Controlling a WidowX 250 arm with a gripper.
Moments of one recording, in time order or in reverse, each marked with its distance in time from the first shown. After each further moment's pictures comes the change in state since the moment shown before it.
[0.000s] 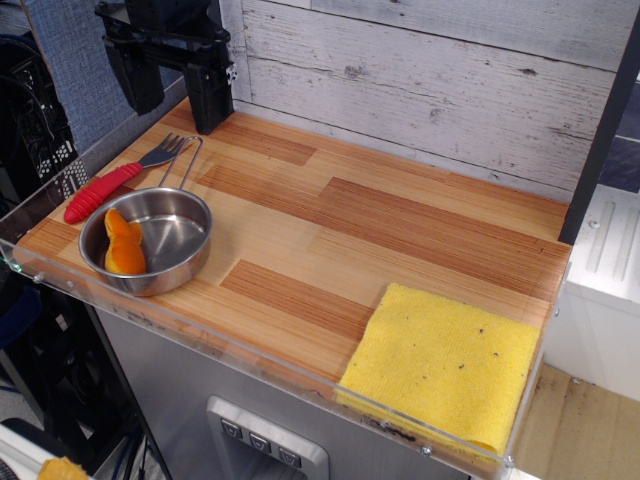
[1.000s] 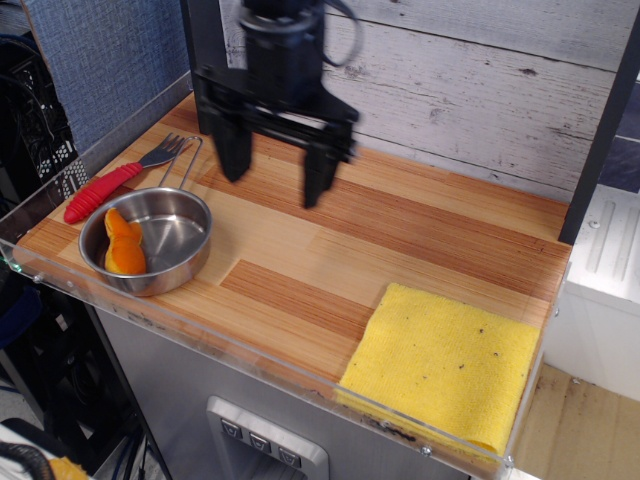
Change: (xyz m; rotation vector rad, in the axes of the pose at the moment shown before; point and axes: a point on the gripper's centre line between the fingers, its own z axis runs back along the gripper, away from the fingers) arm -0.015 -0.103 -0.015 0.048 0.039 0.058
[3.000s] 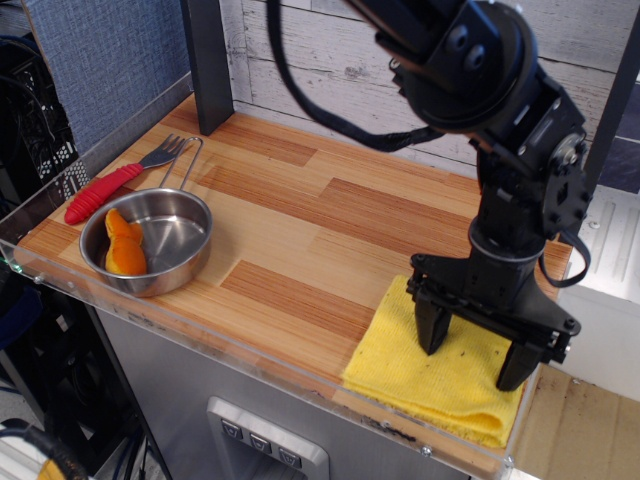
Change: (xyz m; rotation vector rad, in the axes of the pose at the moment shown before) arm 0.003 -0.136 -0.101 -0.073 -0.023 -0.120
